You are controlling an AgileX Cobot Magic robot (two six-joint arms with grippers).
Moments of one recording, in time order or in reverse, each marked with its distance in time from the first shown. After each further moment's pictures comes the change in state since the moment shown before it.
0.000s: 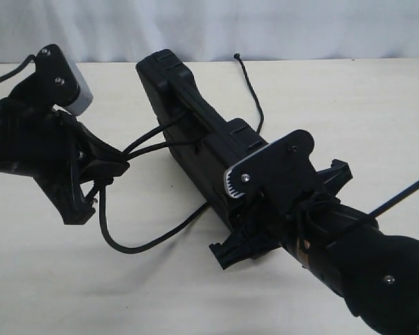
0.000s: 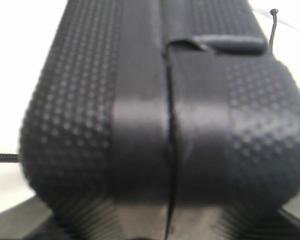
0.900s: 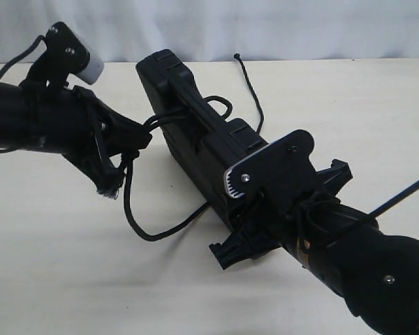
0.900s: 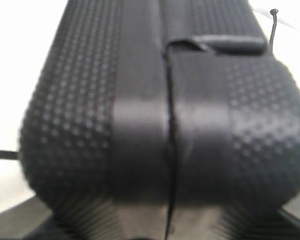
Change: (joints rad) left arm 0.000 0.089 -0.041 -0.349 -0.034 0.218; right arm 0.000 0.000 0.000 0.000 0.000 0.000
